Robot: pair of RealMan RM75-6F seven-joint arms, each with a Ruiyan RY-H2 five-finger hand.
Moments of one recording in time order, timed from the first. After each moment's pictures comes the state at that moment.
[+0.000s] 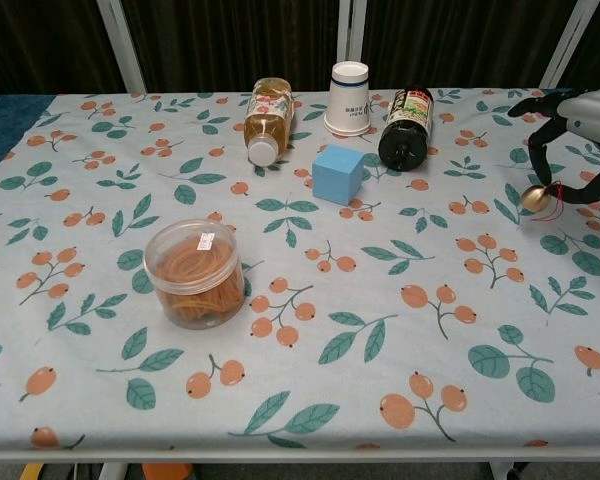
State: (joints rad) left arm -0.08 -1.13 0.02 -1.53 1.57 1.47 -0.01; right arm 0.60 -1.31 0.09 -1.48 -1.28 0.99 -0.28
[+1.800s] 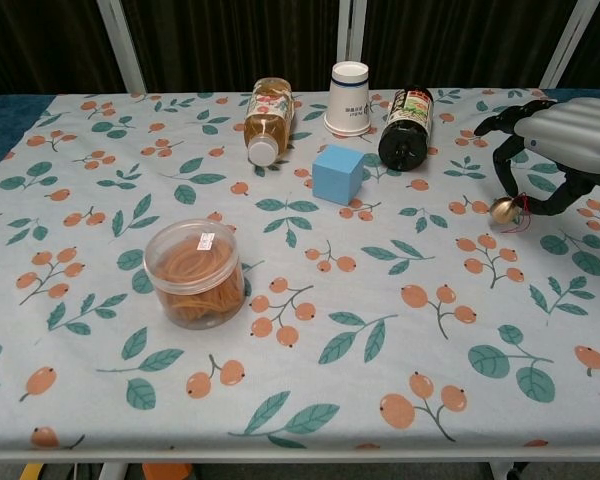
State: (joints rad) left arm -0.08 -1.13 0.03 -1.52 1.57 1.46 -0.03; right arm 0.64 -1.42 0.10 -1.39 -1.26 0.94 -0.43
